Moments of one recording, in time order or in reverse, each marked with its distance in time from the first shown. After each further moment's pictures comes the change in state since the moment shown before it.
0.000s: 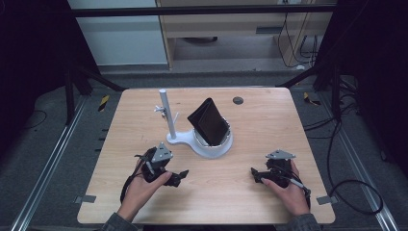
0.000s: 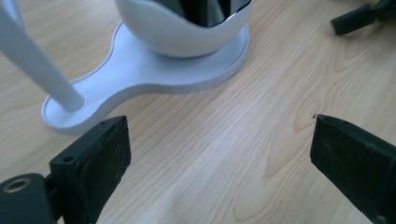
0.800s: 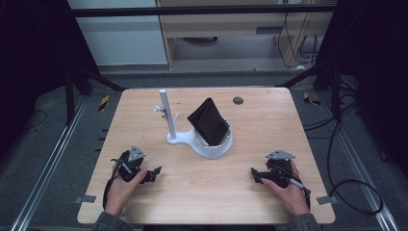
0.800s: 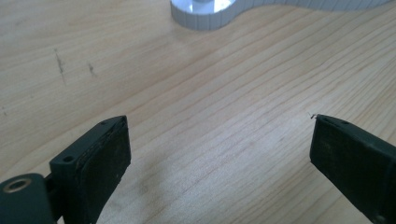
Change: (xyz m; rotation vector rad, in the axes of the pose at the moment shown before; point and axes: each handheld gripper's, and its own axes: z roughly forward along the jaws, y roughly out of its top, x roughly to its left) left arm 0.067 -0.070 -0.001 0.083 0.183 -0.156; right arm 0.001 0.000 -0.001 0.002 -0.001 0.008
